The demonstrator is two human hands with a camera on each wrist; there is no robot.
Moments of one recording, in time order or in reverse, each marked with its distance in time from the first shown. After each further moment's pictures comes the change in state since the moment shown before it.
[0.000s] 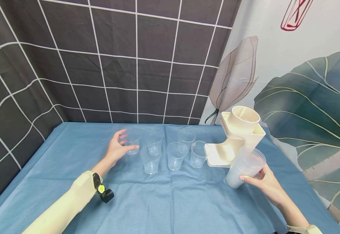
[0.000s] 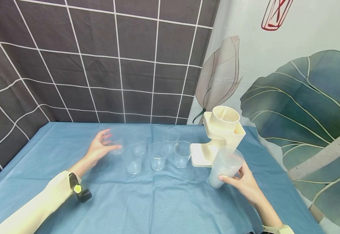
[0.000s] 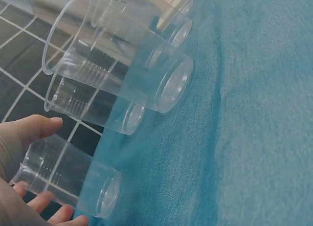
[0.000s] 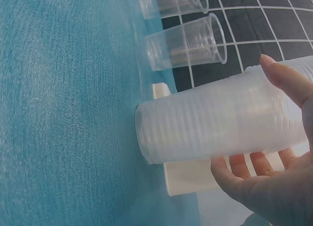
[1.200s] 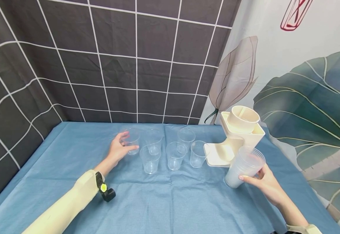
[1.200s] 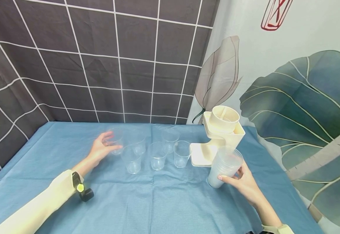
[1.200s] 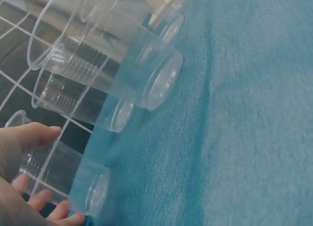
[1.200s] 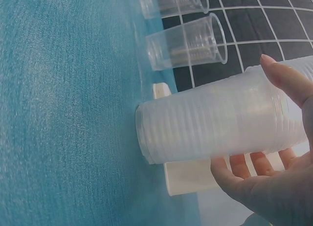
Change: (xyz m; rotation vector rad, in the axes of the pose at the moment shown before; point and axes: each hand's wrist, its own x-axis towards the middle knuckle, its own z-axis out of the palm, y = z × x) left_hand 0.006 -0.009 0.007 -0.005 0.008 0.036; right_hand 0.000 0.000 0.000 0.001 -0.003 0.018
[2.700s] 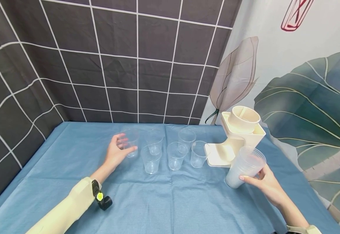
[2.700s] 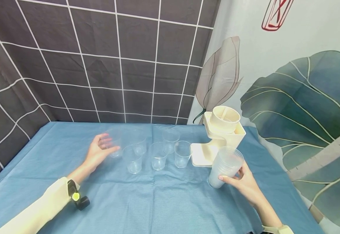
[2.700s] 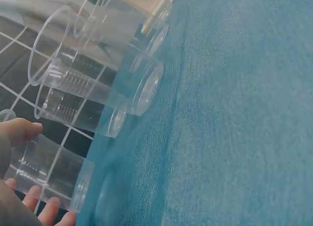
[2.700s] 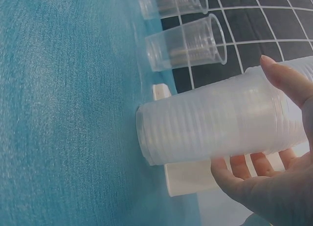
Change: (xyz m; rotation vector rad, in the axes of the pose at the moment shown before) left_hand -0.022 0.003 -0.005 0.014 0.075 -0.005; right_hand -0.001 0.000 0.000 -0.006 0.006 0.006
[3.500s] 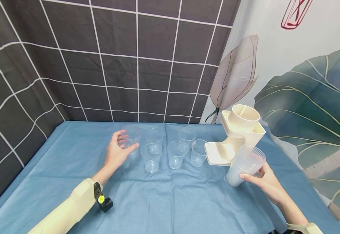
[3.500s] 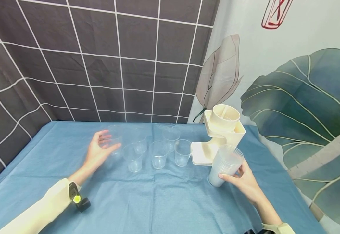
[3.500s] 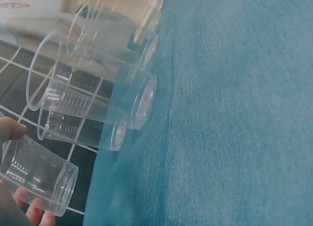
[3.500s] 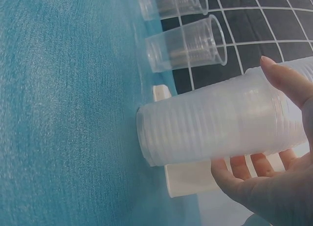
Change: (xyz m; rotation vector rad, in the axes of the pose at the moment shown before) left_hand -0.012 0.007 0.004 -0.024 0.093 0.184; right_hand 0.000 0.000 0.000 -0.003 0.002 -0.009
